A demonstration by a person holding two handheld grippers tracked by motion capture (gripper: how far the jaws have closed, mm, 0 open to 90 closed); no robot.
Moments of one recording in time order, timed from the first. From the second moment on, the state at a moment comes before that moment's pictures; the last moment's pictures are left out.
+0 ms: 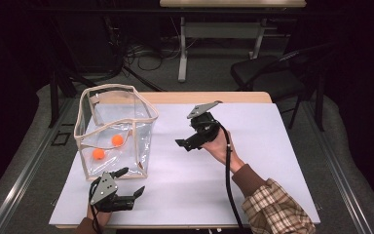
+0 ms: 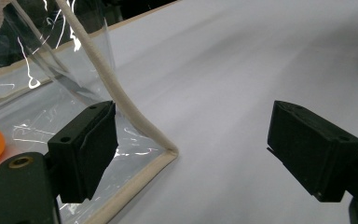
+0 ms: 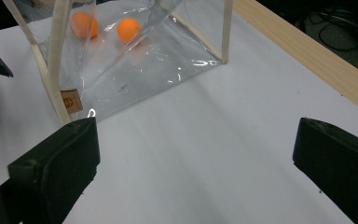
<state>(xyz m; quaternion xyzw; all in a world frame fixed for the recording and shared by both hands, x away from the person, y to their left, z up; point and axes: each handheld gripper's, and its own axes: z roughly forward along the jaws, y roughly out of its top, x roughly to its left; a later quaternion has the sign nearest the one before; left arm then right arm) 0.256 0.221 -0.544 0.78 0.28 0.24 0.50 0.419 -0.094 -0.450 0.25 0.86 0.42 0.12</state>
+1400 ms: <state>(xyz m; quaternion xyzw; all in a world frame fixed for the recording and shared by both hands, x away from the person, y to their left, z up) 0.257 0.220 -0.544 0.78 0.28 0.24 0.50 0.357 -0.168 -0.490 0.29 0.87 0.38 0.15</state>
